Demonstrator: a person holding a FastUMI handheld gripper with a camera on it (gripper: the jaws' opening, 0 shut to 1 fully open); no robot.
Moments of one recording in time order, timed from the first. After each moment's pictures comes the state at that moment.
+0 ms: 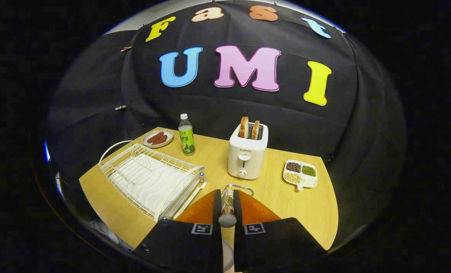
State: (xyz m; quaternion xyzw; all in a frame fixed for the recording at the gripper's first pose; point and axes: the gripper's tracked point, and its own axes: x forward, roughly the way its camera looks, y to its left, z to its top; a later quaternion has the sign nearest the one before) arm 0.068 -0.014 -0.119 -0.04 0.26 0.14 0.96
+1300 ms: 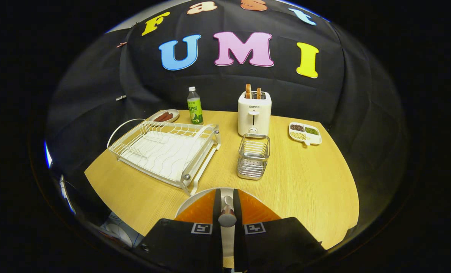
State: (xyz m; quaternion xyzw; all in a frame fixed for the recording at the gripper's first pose) arm -0.043 0.008 -0.203 -0.01 0.32 0.12 0.94
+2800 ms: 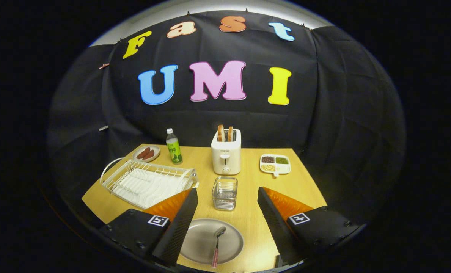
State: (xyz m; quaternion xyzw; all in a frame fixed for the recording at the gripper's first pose) arm -0.009 -0.049 -0.047 0.00 0.20 0.03 0.98
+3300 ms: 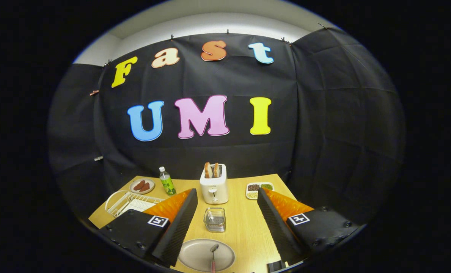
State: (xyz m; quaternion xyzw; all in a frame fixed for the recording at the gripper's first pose) arm -0.019 -0.096 0.049 0.05 0.11 -0.02 0.99
